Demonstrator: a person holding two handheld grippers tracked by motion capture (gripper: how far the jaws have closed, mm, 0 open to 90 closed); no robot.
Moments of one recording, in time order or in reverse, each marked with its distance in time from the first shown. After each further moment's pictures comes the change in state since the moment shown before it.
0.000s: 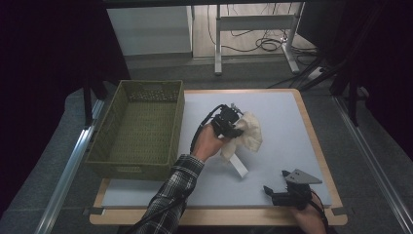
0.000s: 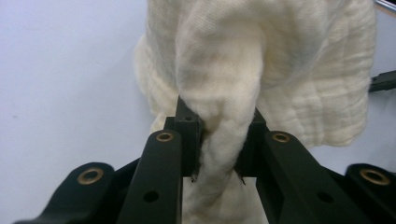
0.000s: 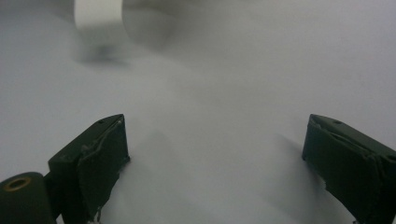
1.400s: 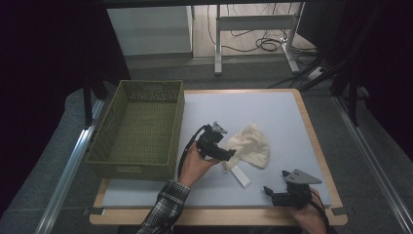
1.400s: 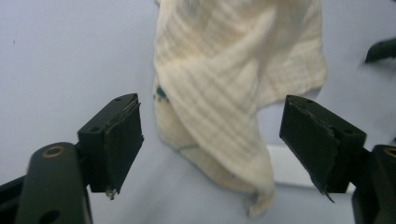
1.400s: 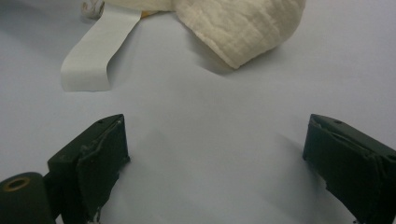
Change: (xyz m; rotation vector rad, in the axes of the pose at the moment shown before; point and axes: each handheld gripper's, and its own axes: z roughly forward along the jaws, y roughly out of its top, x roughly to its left) left arm -0.018 -0.082 -0.012 -0.111 0.056 -0.084; right arm 0.001 0.001 -0.001 0.010 -0.004 -0.008
